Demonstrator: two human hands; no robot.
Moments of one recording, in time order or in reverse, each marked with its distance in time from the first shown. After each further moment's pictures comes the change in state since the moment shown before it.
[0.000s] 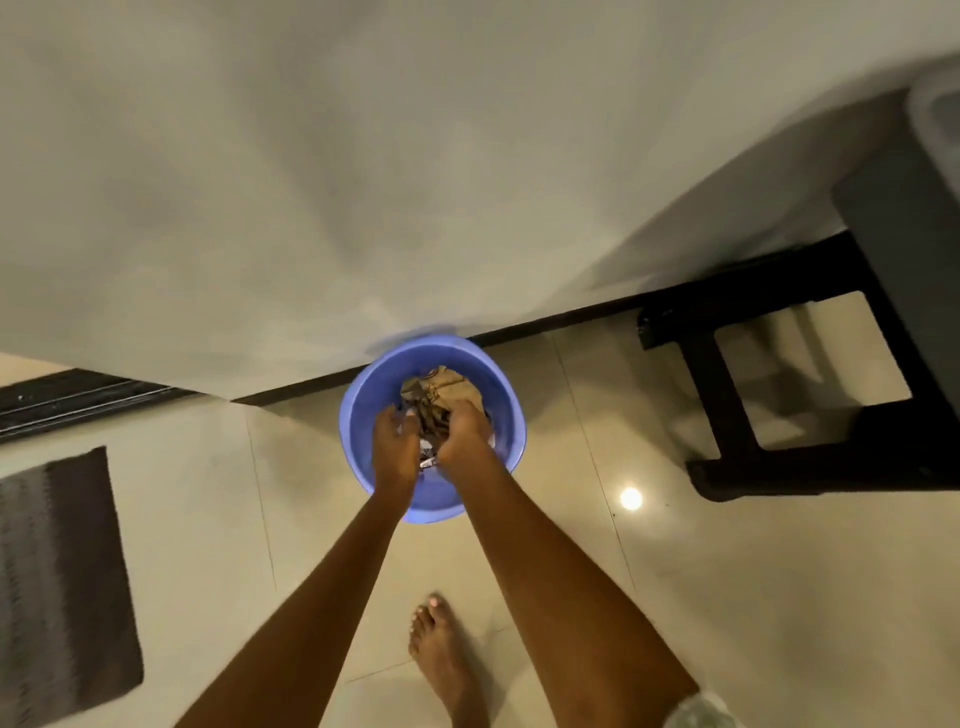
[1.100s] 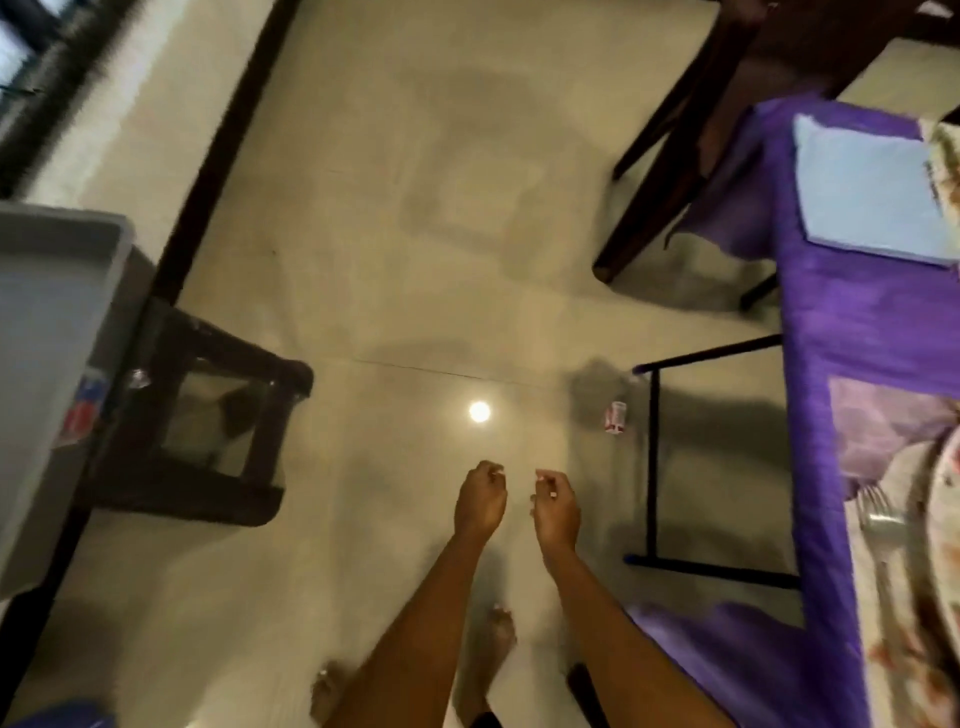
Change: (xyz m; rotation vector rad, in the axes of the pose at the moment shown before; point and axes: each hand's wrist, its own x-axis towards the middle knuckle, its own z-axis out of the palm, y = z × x) left_hand -0.742 -0.036 0.449 1.061 -1.175 0.523; right_hand -0.192 -0.053 -0.887 0.329 0.772 -0.343
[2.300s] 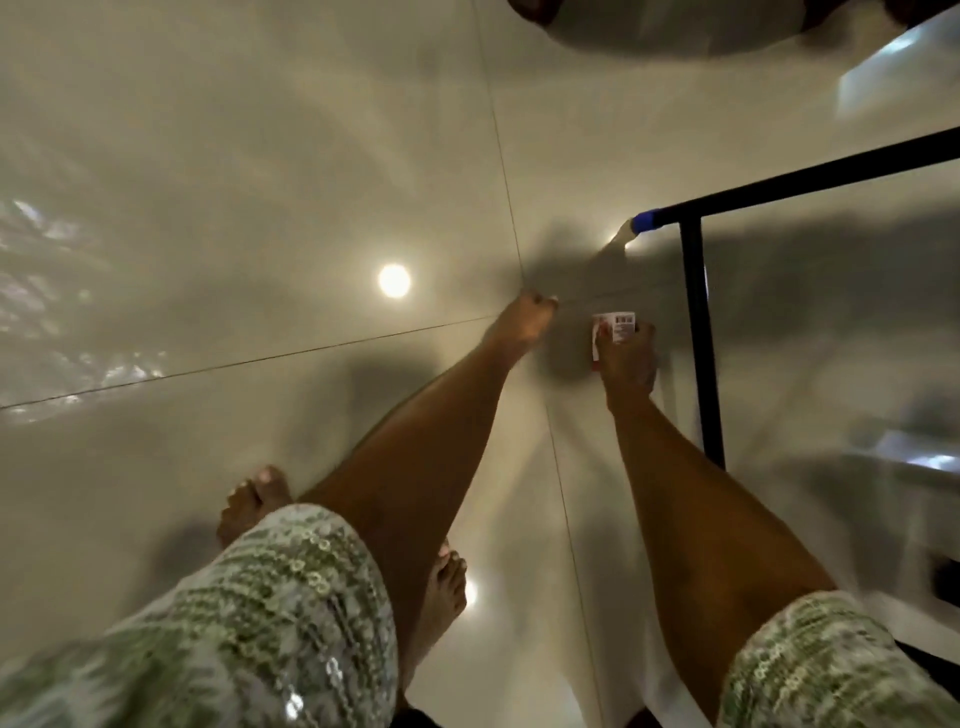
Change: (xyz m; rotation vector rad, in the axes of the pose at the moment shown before) left_hand 0.489 0.010 0.294 0.088 -0.561 0.012; right_hand 0.499 0.146 0.019 -0.203 0.487 0.332
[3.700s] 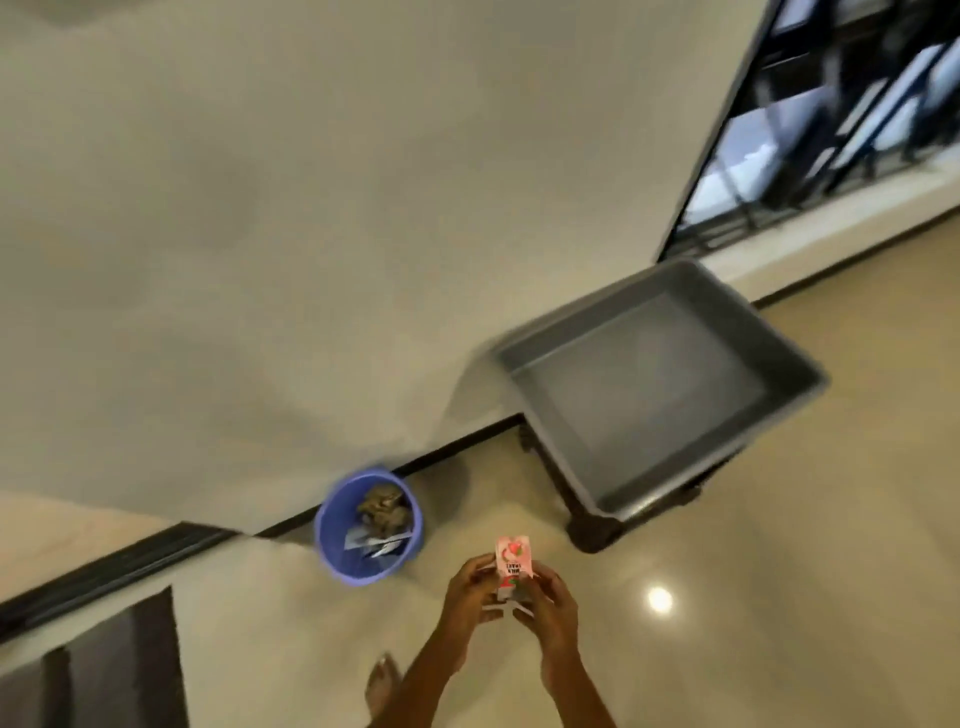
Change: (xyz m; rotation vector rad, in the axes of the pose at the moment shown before) left_hand -1.010 -0.354 -0.118 -1.468 1.080 0.068; right_hand -0.971 0.145 -0.203 -0.180 -1.407 -0.542
